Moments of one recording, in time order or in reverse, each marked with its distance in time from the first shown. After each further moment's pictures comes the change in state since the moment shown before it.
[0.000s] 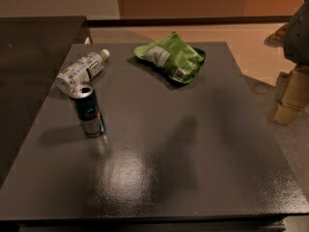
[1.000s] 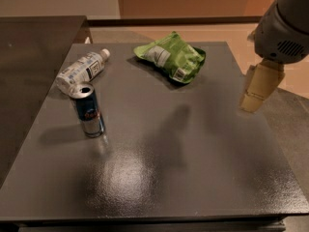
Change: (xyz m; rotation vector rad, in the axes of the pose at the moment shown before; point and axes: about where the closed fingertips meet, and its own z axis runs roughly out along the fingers) arm -0.027 -0.027 0.027 0.048 0.005 0.062
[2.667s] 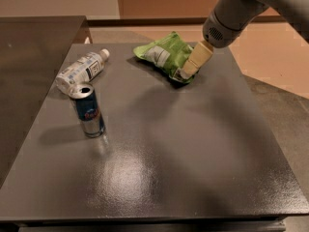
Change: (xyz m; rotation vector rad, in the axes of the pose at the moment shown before) arm -0.081 -0.119 0.115 0.024 -0.121 0.348
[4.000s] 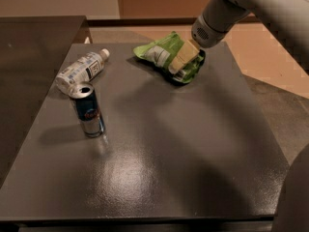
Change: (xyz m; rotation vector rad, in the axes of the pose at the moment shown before) arm -0.030 -0.011 0.047 -0.072 -0.044 0.081
